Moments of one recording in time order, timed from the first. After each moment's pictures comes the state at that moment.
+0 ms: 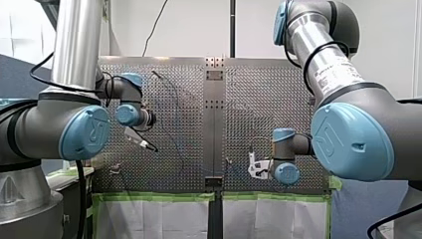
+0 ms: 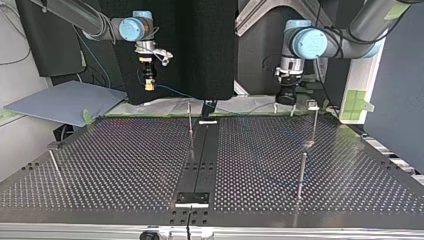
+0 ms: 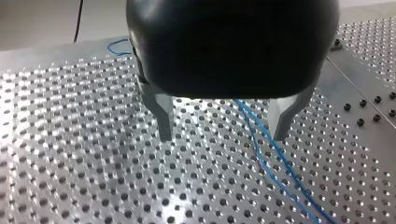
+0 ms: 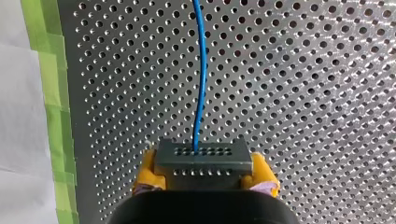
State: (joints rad) left arm -0.05 -1.72 -2.21 -2.40 -1.58 -2.77; right arm 1.97 -0.81 2.02 -1.11 1.60 1.50
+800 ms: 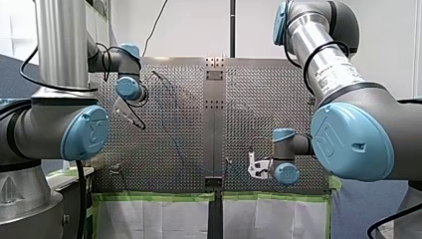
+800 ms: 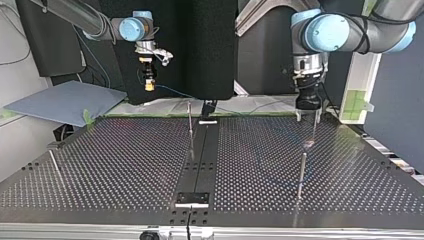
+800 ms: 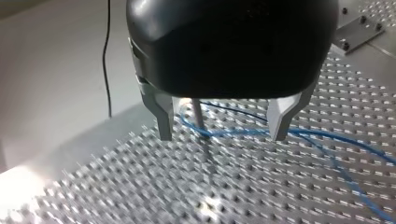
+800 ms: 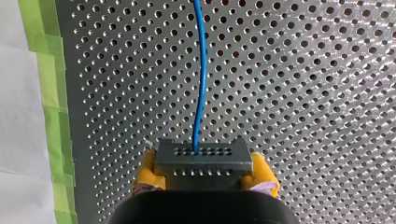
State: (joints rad) left arm -0.06 -1.49 -2.13 -2.62 -1.79 -2.55; right arm 1.97 -0.81 2.02 -1.11 1.60 1.50
